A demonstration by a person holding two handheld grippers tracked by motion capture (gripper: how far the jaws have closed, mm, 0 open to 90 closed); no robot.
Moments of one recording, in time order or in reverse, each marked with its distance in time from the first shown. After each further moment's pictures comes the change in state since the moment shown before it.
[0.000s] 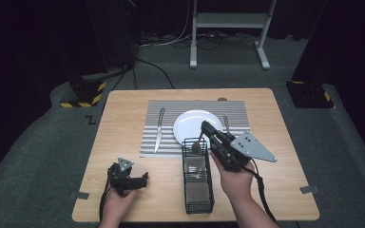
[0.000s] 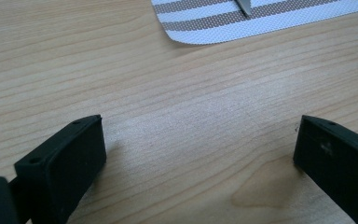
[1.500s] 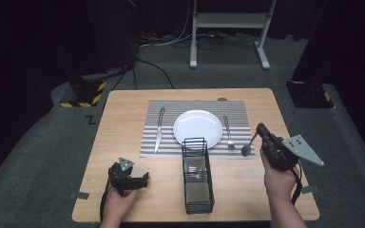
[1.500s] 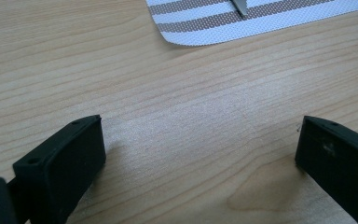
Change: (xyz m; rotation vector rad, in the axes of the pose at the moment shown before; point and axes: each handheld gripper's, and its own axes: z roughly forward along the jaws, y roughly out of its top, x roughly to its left) left arm -0.001 0.001 0.001 -0.001 0.000 0.001; right arm -0.114 -0.047 -0.070 0.124 -0.331 0.018
